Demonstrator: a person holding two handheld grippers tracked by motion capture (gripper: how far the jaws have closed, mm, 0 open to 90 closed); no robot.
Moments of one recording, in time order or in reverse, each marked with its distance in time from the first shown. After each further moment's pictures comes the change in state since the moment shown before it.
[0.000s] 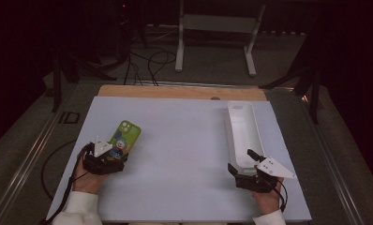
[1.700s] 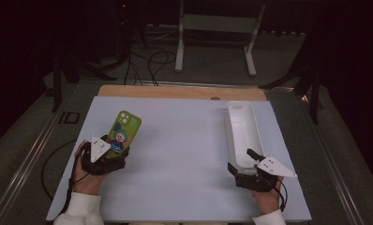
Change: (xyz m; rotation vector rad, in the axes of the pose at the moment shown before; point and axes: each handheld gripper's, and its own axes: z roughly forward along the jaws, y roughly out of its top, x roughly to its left) left arm -0.016 0.021 -0.027 -0.175 0.060 0.026; right arm -0.001 0.003 0.001 -0.001 0.008 0.017
